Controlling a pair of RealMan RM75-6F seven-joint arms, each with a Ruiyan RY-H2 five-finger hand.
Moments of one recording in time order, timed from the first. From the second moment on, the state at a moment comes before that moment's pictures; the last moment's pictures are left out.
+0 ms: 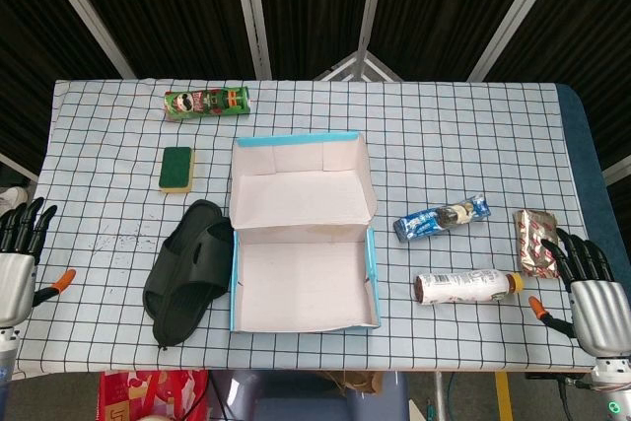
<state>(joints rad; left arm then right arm) -0.11 -1.26 -0.09 -1.46 1.55 1.61 0.13 0.05 -1.09 0.05 -1.63 -1.56 1.54 0.03</state>
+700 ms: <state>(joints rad) -0.14 -1.20 -0.03 -1.54 1.56 1.46 0.18 0.04 -1.08 0.04 -1.65 -1.53 1.52 0.01</state>
